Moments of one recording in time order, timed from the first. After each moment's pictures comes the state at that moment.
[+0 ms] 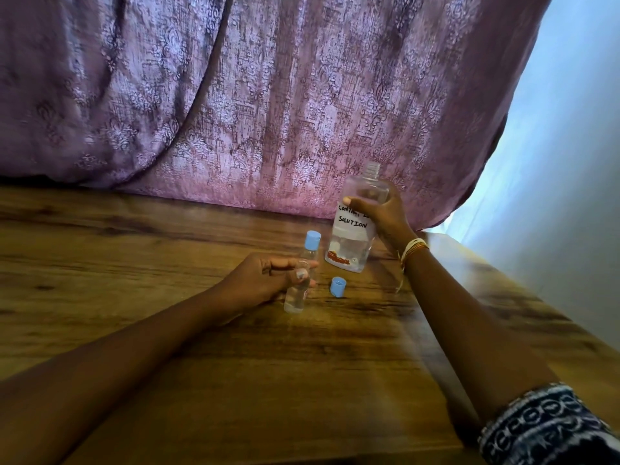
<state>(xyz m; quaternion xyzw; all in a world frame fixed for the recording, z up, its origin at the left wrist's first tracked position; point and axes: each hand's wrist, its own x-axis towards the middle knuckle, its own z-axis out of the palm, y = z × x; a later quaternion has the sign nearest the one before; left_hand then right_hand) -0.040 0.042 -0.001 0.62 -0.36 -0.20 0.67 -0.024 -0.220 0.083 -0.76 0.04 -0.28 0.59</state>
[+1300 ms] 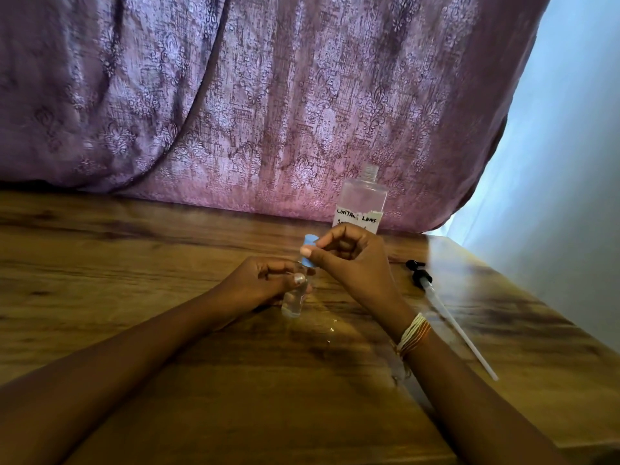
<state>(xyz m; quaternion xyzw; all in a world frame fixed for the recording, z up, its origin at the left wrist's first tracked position) -0.041 0.040 -0.001 0.60 -0.35 -0.20 0.69 -0.118 -0.125 0.051 -0.77 -0.13 -0.29 0.55</state>
